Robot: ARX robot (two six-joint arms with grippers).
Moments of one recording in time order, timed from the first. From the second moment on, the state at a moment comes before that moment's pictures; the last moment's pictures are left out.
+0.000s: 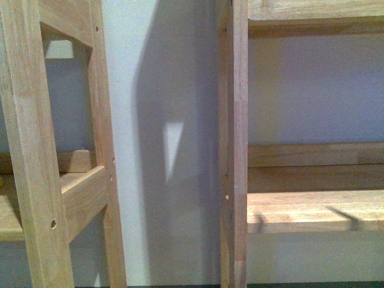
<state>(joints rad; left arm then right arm) 0.00 0.00 0.01 0.00 0.00 0.00 0.08 1.00 1.26 0.08 0.05 0.19</state>
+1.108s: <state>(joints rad) 0.00 0.00 0.01 0.00 0.00 0.00 0.01 0.16 0.20 -0.05 0.00 0.01</state>
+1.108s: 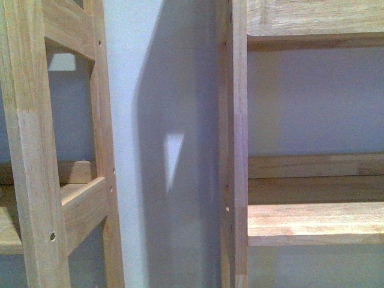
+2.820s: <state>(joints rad) 0.00 0.00 0.01 0.00 0.00 0.00 0.00 0.01 0.01 0.00 0.00 0.01</state>
